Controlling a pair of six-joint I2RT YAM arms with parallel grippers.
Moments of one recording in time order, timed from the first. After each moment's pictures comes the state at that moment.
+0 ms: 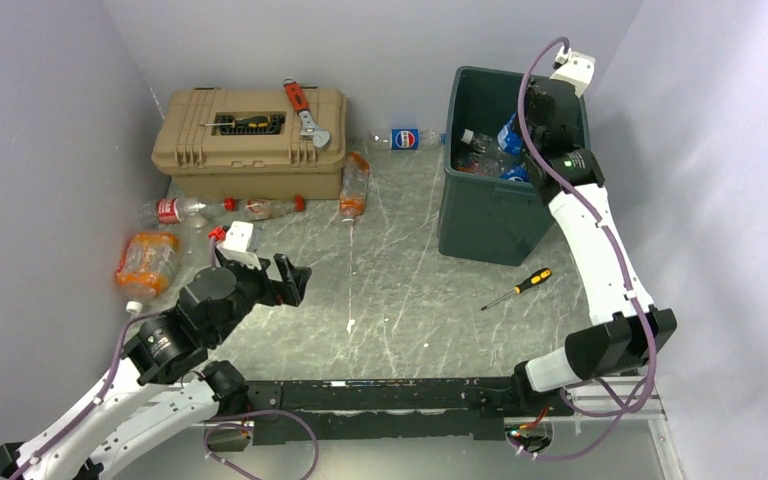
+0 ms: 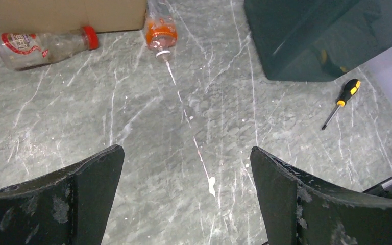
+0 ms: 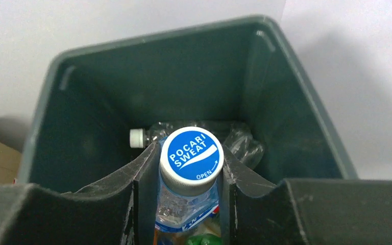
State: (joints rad) left arm -0.81 0.50 0.76 -0.54 -0.37 -0.42; right arm 0.24 1.43 1.67 -0.42 0.56 0.21
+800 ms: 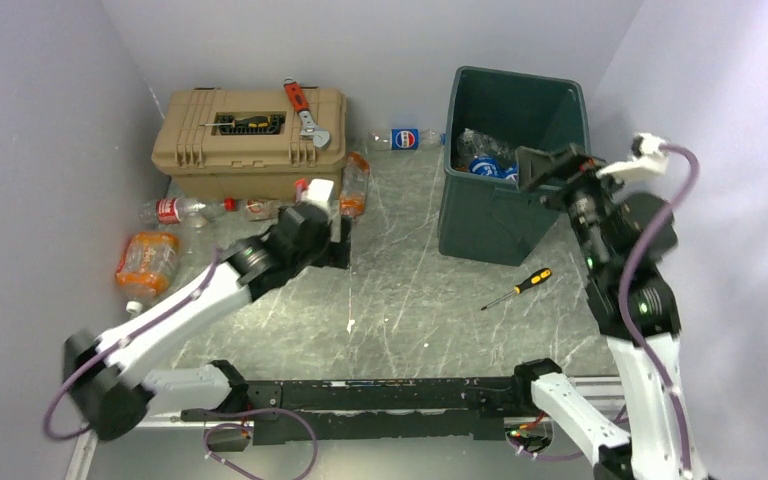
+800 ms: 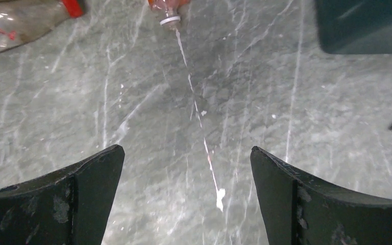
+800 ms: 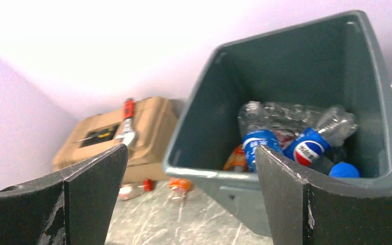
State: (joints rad) left arm -0.79 1.05 1.00 -0.56 -0.37 -0.43; right arm 0.22 0.89 1.36 -0.43 0.14 0.46
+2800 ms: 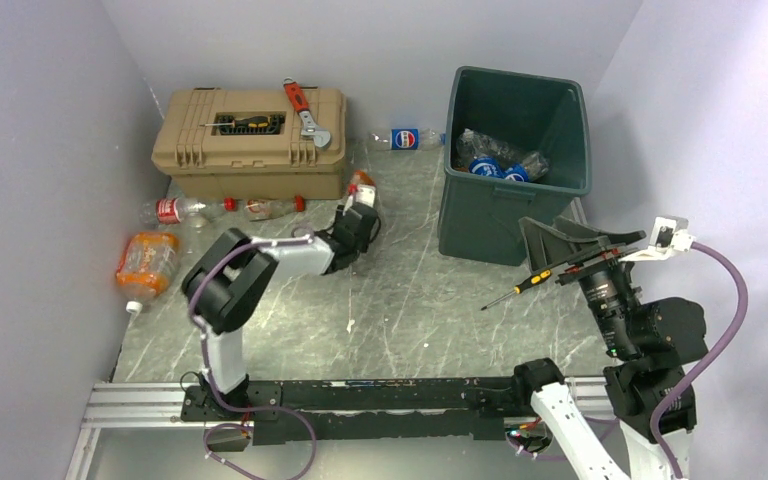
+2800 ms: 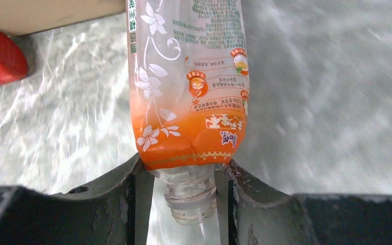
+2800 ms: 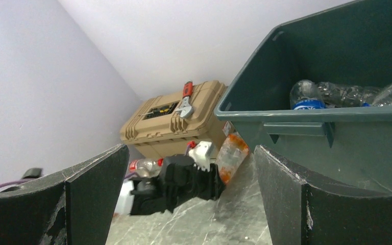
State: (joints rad) left arm -0.66 1.96 1.12 0.15 -0.50 -0.30; right arm 0.24 0.39 1.08 -0.44 -0.05 0.57
